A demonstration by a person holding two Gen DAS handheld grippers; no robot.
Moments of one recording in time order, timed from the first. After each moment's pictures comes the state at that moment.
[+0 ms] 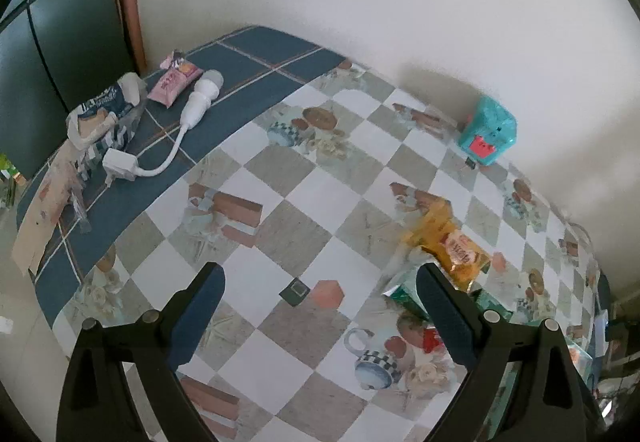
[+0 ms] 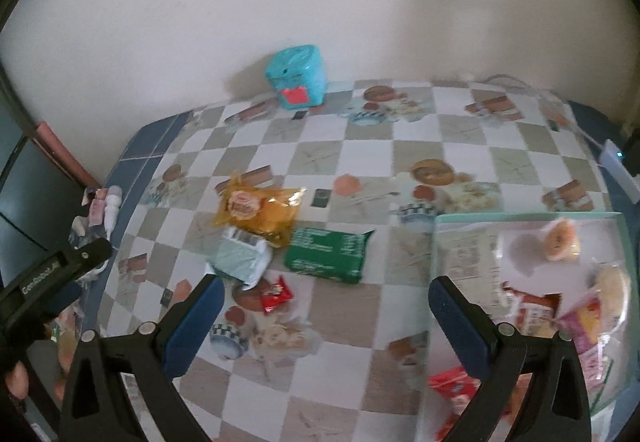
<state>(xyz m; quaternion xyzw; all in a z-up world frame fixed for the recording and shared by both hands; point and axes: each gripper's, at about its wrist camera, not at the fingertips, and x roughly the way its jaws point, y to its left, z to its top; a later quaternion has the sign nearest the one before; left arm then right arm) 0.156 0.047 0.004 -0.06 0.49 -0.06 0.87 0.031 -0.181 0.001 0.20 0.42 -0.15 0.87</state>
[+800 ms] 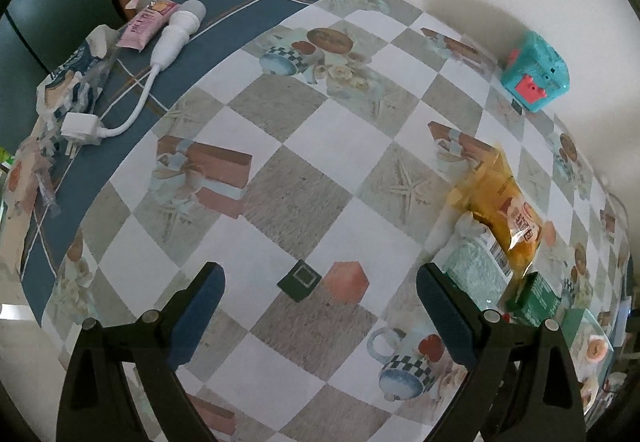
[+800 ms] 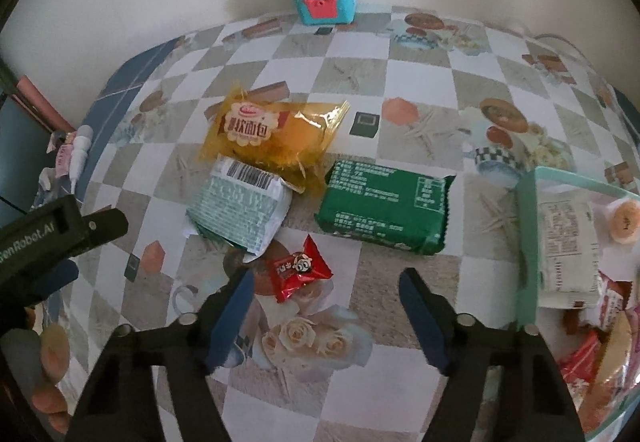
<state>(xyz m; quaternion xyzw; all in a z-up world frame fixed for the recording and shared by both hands) 0.196 0.030 -0.062 -0.03 0.58 -0.05 0.81 0.088 -0.142 -0.076 0.17 0.50 -0.14 0.83</state>
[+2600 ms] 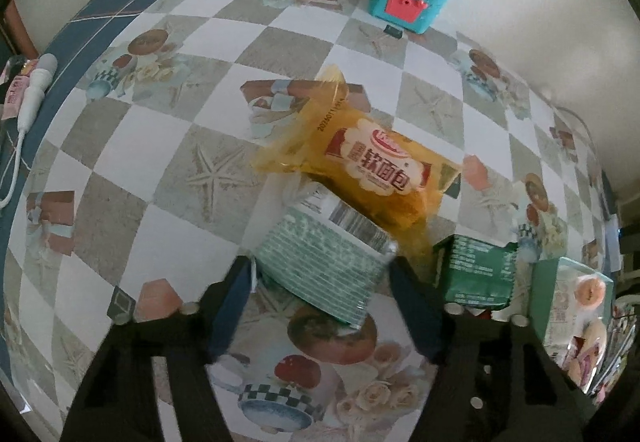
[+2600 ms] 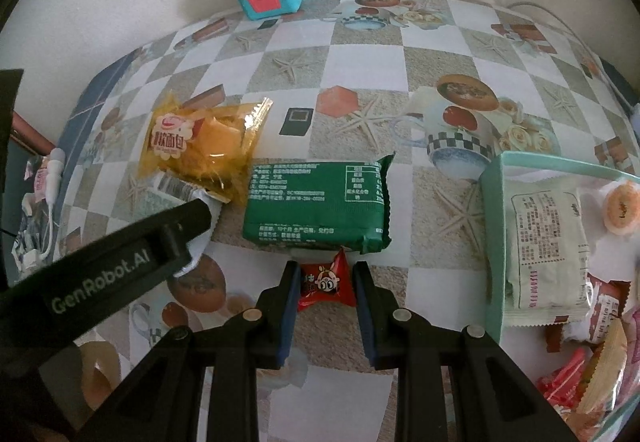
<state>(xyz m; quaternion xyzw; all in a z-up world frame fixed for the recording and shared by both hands) 0.187 -0.082 -0.085 0.04 0.58 -0.20 0.79 0.086 -0.186 -0.091 0.20 0.52 -0.17 0.81</state>
